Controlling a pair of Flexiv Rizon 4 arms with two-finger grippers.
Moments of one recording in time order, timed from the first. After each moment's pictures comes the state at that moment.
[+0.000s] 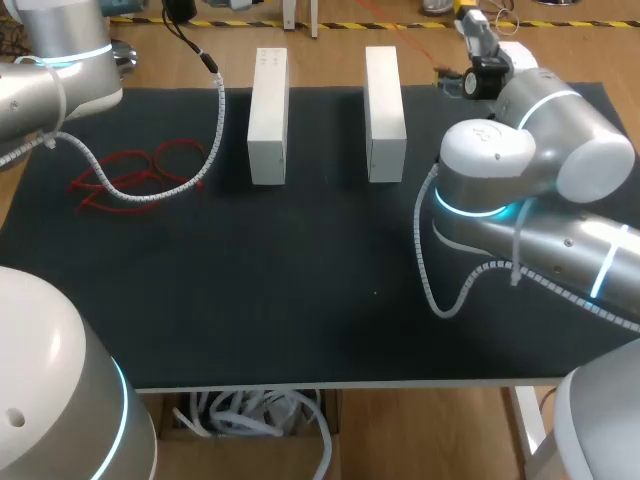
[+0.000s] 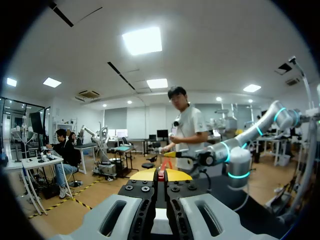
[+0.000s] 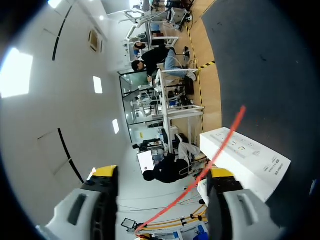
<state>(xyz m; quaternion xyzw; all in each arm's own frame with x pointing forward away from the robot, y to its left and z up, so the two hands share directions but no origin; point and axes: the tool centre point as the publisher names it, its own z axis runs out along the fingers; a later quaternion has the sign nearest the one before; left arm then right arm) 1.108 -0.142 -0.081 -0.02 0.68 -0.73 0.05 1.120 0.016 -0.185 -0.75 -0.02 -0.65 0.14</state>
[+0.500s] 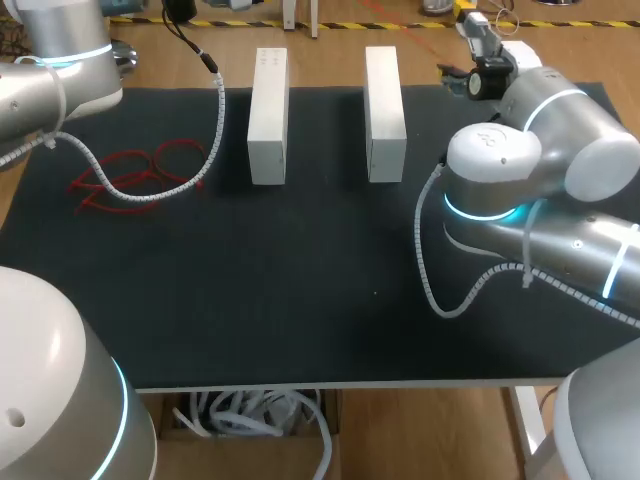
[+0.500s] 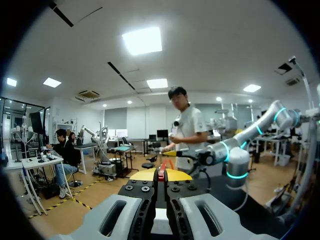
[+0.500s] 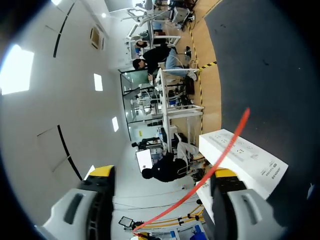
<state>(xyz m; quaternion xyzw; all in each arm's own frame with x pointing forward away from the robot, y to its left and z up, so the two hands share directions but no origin) 1.108 -0.142 -0.081 -0.02 0.68 -0.73 0.05 1.117 0.012 -0.186 -0.75 -0.03 -0.65 0.14</state>
